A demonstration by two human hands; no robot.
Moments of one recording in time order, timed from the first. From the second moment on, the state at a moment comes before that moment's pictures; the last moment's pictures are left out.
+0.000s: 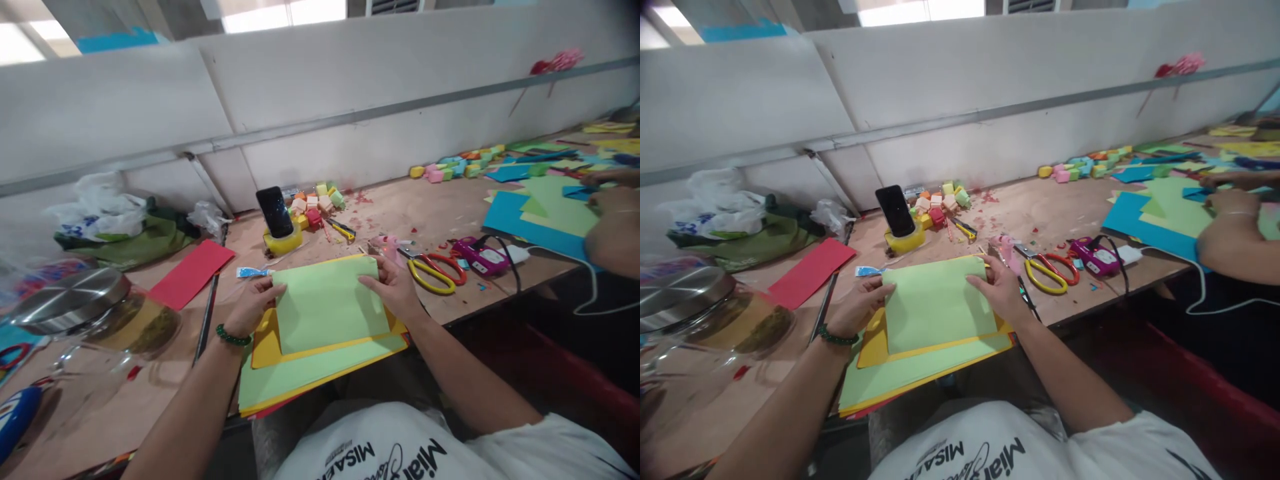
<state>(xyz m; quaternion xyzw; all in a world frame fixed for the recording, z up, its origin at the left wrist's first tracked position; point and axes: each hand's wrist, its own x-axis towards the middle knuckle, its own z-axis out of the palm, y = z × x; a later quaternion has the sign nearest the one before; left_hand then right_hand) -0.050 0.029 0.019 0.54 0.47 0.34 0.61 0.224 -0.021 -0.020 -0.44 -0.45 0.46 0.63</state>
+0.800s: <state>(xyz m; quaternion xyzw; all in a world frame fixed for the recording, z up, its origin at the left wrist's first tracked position) -0.054 0.027 0.015 0.53 0.45 0.40 0.60 0.228 -0.021 -0.030 -0.49 -0.47 0.39 0.62</state>
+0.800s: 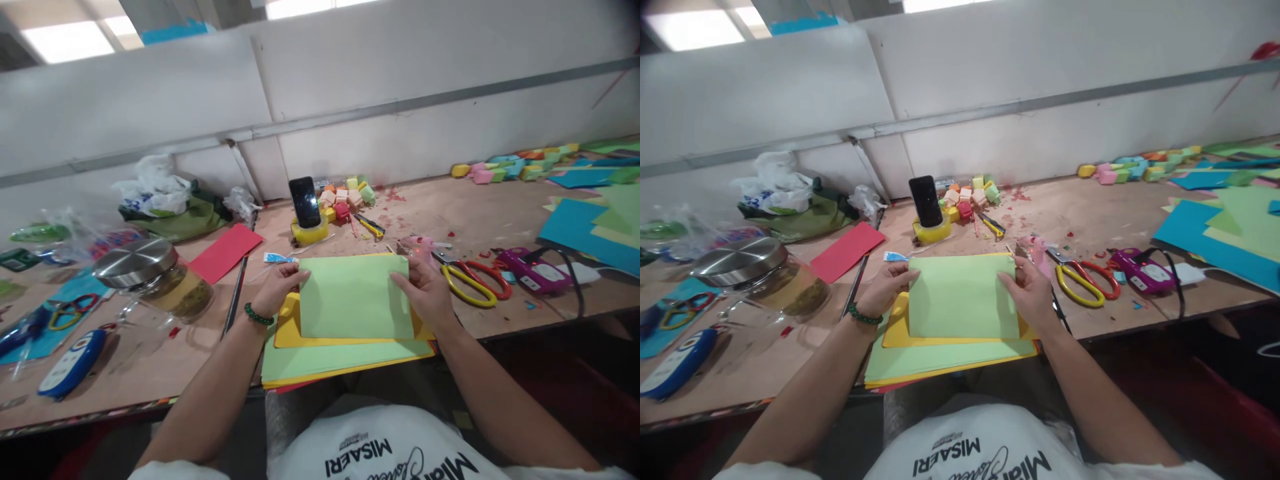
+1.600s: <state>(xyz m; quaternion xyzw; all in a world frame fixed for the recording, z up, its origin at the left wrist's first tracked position) -0.055 0.030 0.013 0.60 0.48 0.38 0.51 0.229 -0.017 -0.032 -0.54 -0.53 0.33 0.57</state>
